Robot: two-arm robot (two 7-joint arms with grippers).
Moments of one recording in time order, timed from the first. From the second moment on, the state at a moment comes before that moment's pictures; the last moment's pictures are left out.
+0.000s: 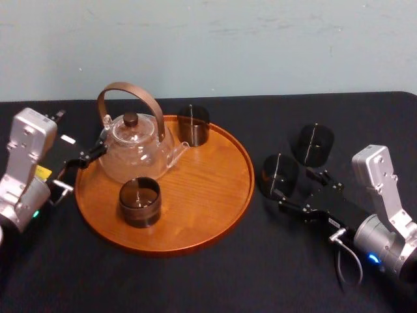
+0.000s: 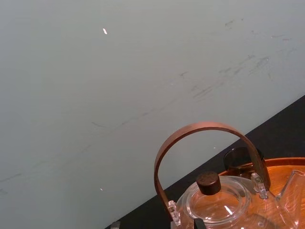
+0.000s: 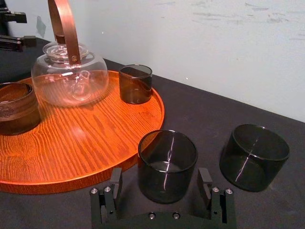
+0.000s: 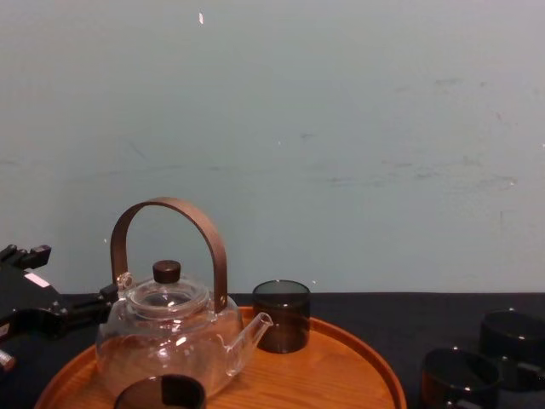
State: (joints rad) left arm -0.20 0.60 0.45 -1.41 -0.25 -0.12 0.03; right arm 0.02 0.51 -0.35 -1.51 0.34 0.00 0.29
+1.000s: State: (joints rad) left arm -0.20 0.60 0.45 -1.41 -0.25 -0.12 0.03; right arm 0.07 0.43 -0.30 -1.40 0.31 0.02 0.36
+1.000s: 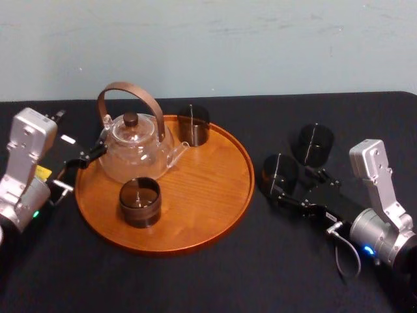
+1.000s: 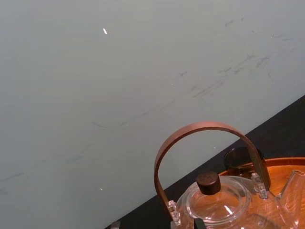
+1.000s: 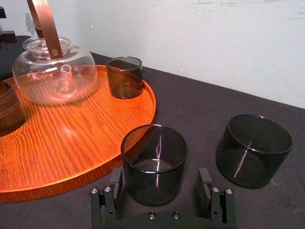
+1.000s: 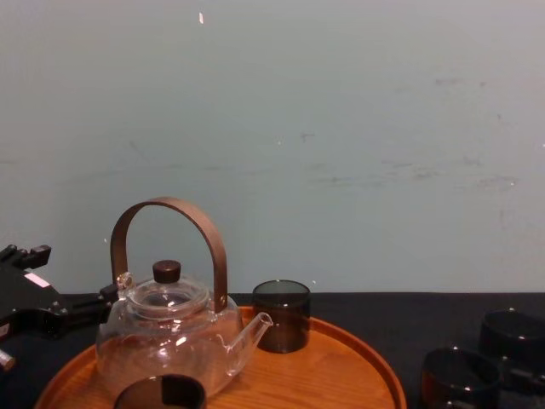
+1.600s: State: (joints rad) left arm -0.20 0.60 0.45 -1.41 -0.25 -0.12 0.03; right arm 0.15 0.38 -0.31 -1.31 0.30 0.03 0.40
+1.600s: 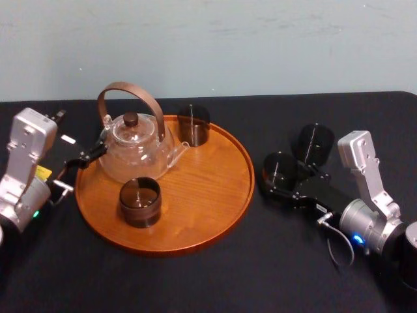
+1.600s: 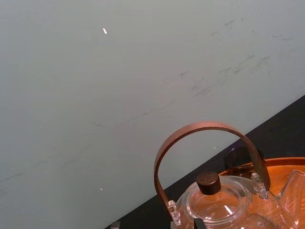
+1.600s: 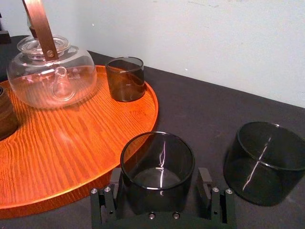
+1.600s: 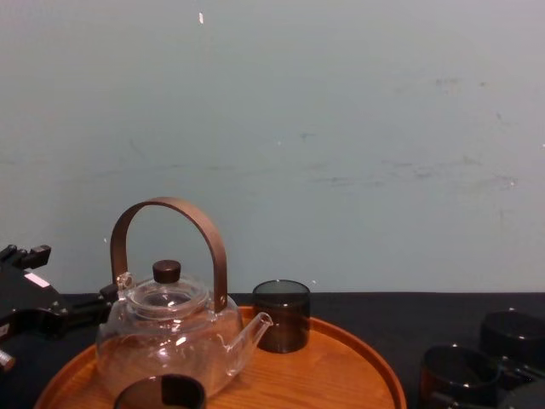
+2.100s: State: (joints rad) left arm -0.20 0.60 0.45 -1.41 -0.25 -0.12 0.03; right arm 0.20 0.37 -0.32 -1.27 0.33 0.05 0.44
